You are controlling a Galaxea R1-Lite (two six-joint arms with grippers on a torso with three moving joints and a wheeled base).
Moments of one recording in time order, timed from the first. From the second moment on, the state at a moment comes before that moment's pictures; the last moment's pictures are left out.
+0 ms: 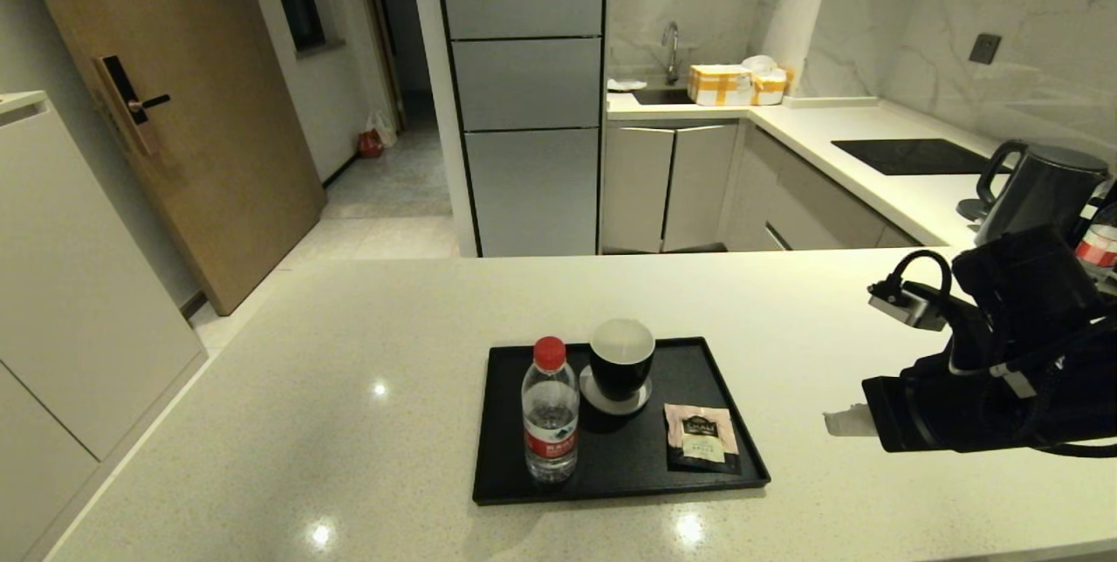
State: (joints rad) left arm -0.01 0.00 0.00 0.00 0.01 0.02; right arm 0.27 1.55 -0.82 0.21 0.24 0.20
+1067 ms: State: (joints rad) left arm 0.00 0.00 0.00 0.00 0.01 0.02; right arm 0.32 1.71 -0.86 0.15 0.25 0.19
